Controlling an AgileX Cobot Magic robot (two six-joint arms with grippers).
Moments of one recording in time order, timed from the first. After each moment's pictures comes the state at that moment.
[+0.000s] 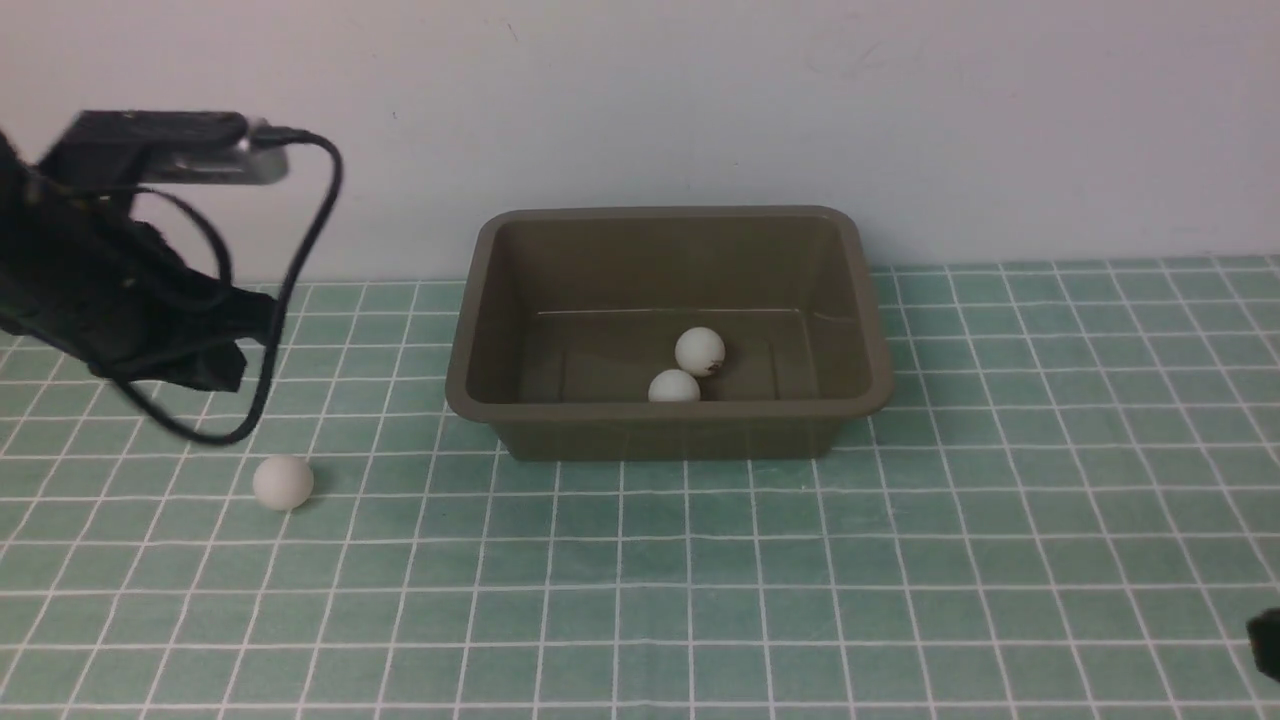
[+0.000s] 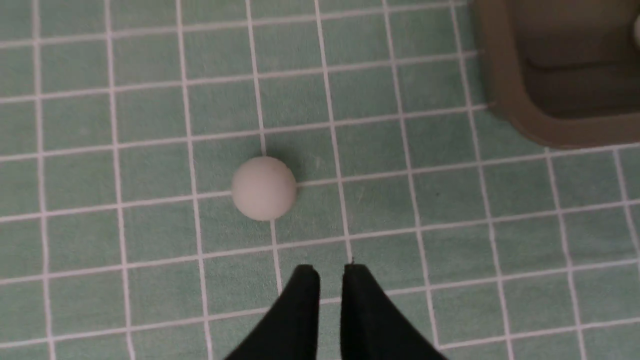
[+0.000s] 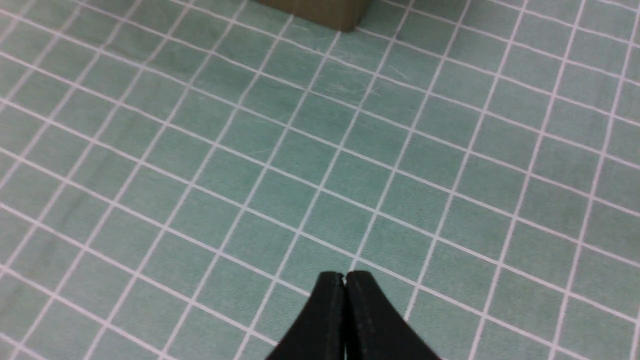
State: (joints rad) right arm 0.34 0.58 -0.64 0.14 0.97 -0.11; left arm 0.02 1.53 -1.21 -0.18 0.90 0.18
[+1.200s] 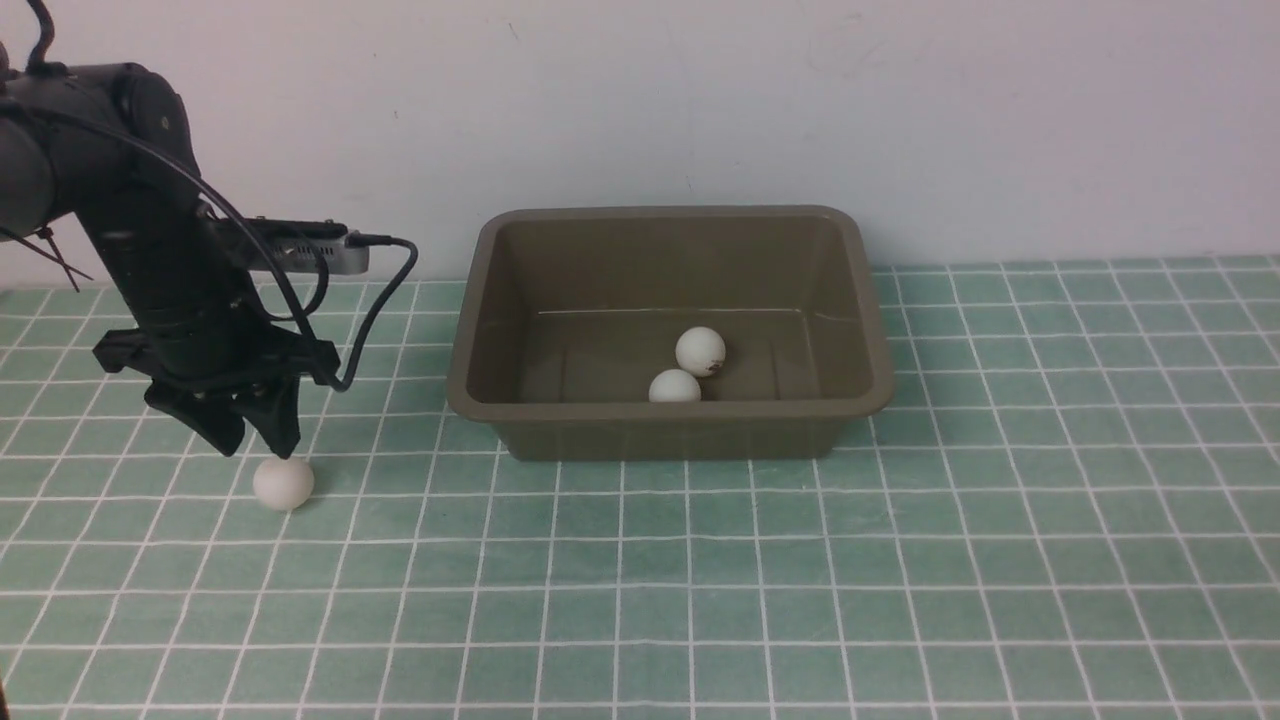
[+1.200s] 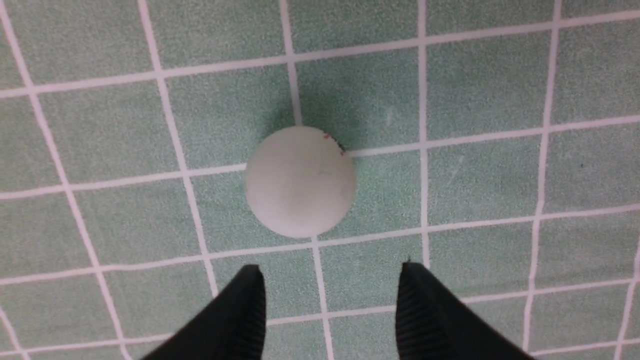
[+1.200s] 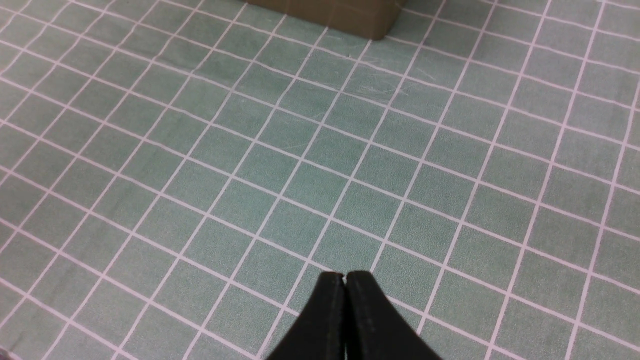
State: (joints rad) right arm 0.34 0.46 -0.63 0.16 1.06 -0.10; left arm 0.02 2.02 -1.60 -0.08 1.22 0.13
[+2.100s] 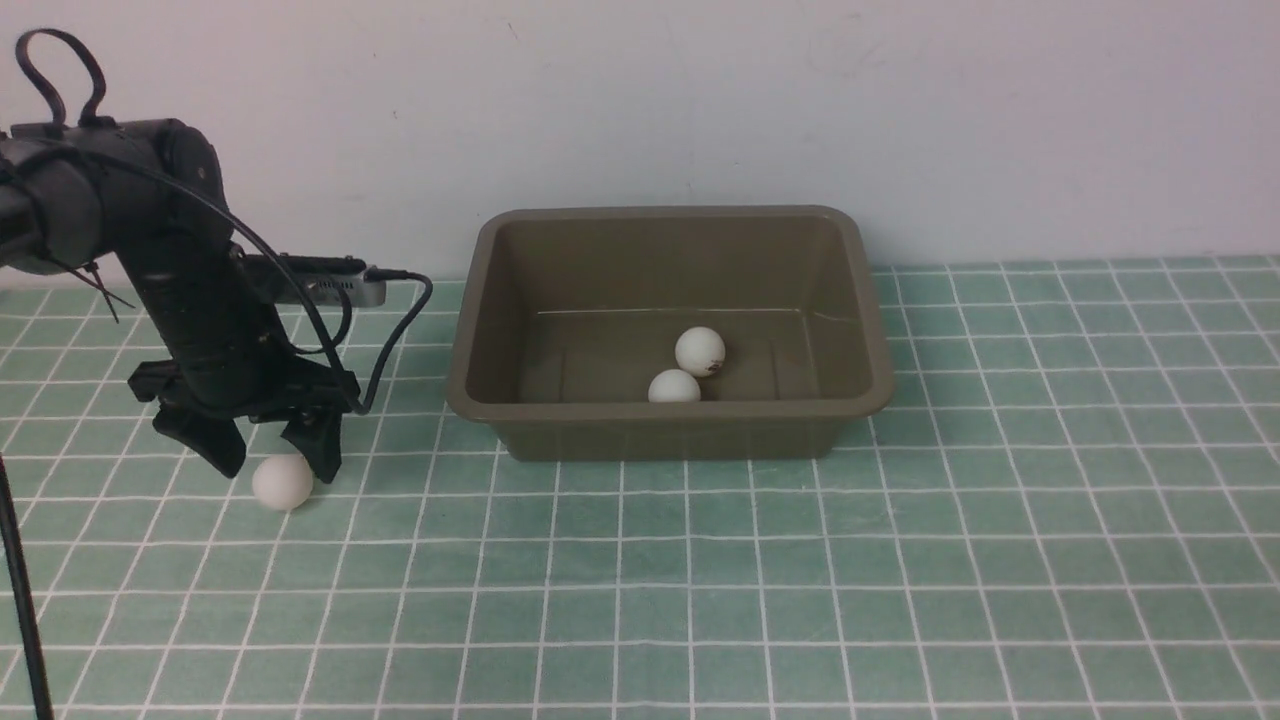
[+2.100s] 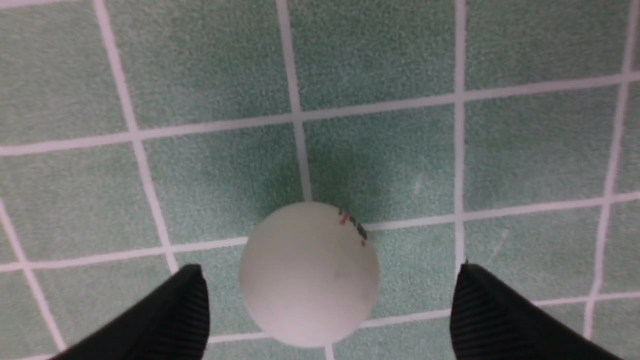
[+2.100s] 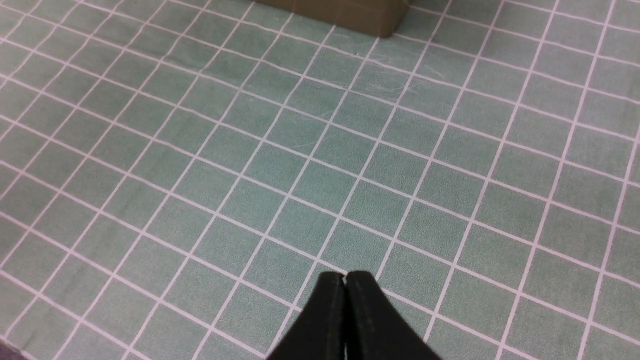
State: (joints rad) right arm 0.34 0.46 -0.63 0.18 1.07 -0.10; left arm 0.02 2.10 -1.60 -0.08 1.14 0.13
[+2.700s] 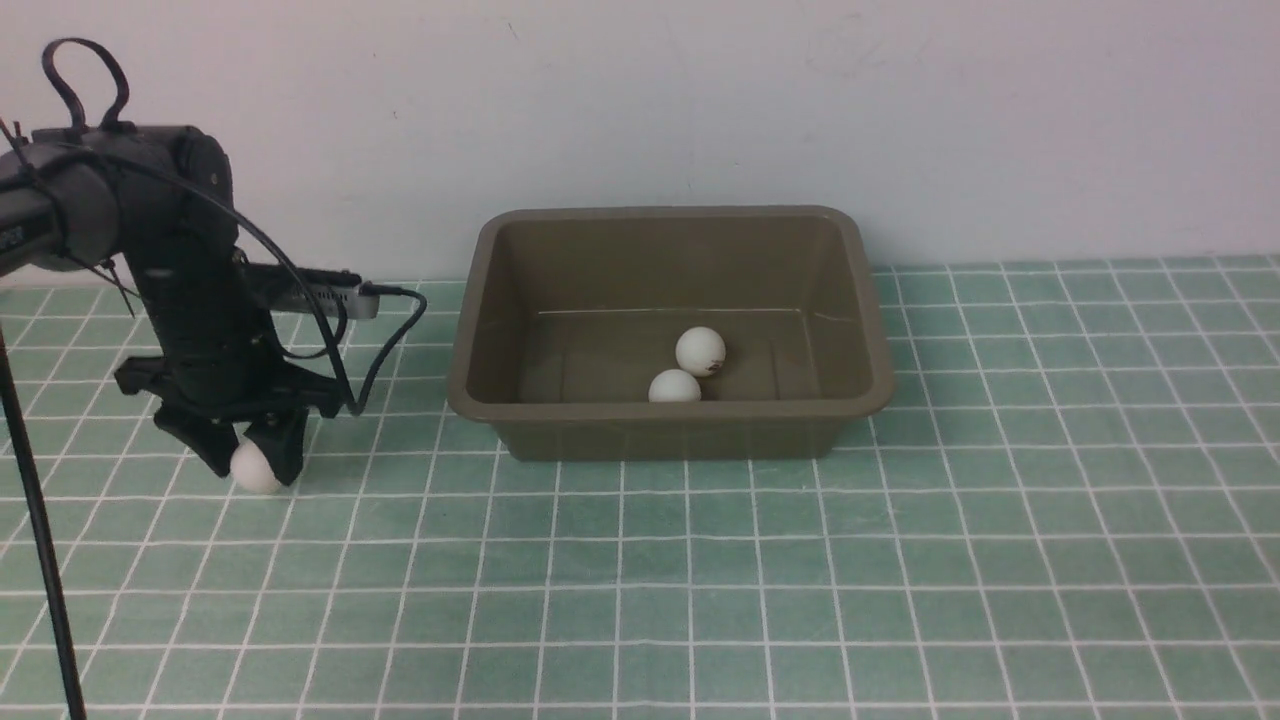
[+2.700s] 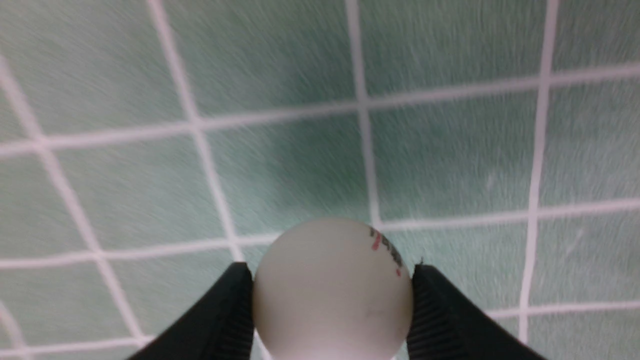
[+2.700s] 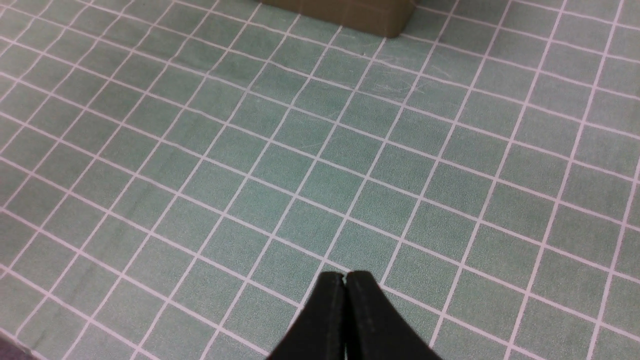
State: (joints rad) right arm 0.34 0.46 -0.63 0.19 1.07 -0.10; left arm 0.02 2.16 -1.65 0.00 1.20 0.12
